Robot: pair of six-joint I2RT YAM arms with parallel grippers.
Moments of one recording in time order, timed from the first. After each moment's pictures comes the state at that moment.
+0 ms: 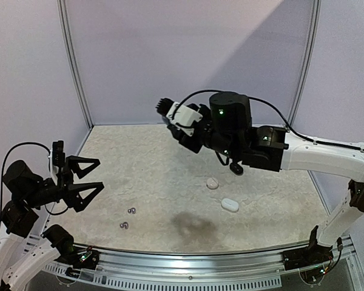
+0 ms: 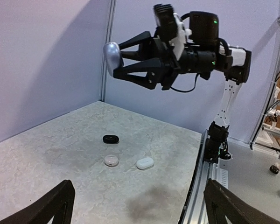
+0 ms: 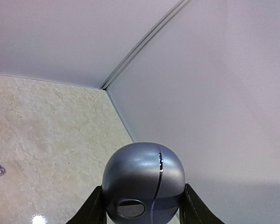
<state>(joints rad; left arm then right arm) -0.46 0.23 0.47 -0.18 0.64 -0.19 1.14 1.61 1.46 -0.02 0.42 -0.59</state>
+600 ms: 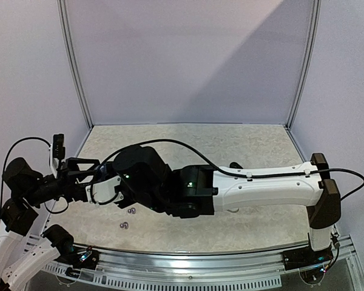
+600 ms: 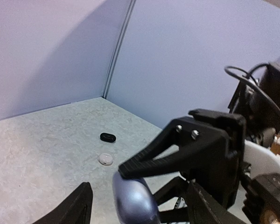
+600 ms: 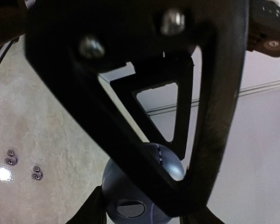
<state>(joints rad) -0.45 0.26 0.49 -0.17 0.59 -0.37 1.46 2.07 1.93 -0.18 0.49 -0.98</state>
